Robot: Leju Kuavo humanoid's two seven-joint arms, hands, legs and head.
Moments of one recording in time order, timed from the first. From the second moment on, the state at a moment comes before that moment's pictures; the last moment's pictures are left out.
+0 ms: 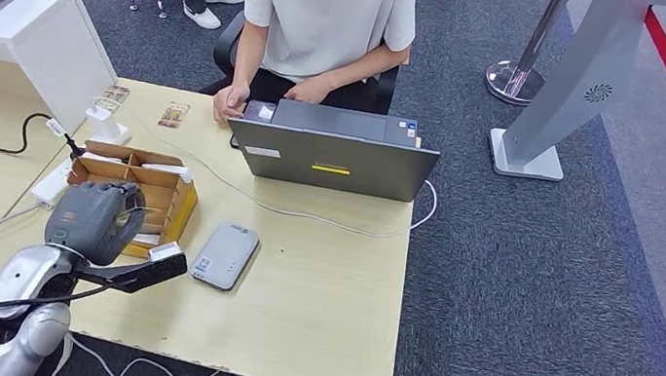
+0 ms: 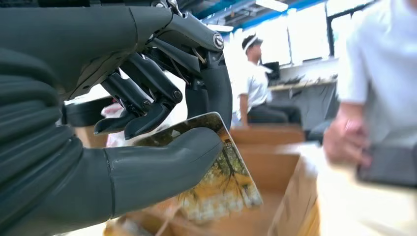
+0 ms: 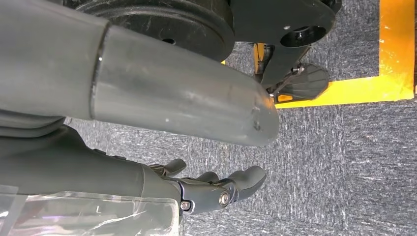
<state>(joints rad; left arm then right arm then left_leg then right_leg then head) -0.09 0.24 -0.12 -1.62 -1.19 0.14 0.07 -0.06 0.27 -0.97 -0.20 0.98 -0.18 -0.12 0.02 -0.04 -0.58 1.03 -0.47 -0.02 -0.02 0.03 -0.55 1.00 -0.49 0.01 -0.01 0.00</state>
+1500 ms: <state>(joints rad) -0.60 0.39 -0.09 -1.29 -1.31 0.24 0.09 -0.07 0.27 -0.91 -0.20 1.11 -0.14 -0.08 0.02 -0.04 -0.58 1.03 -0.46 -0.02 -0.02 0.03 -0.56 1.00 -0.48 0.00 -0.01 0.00</state>
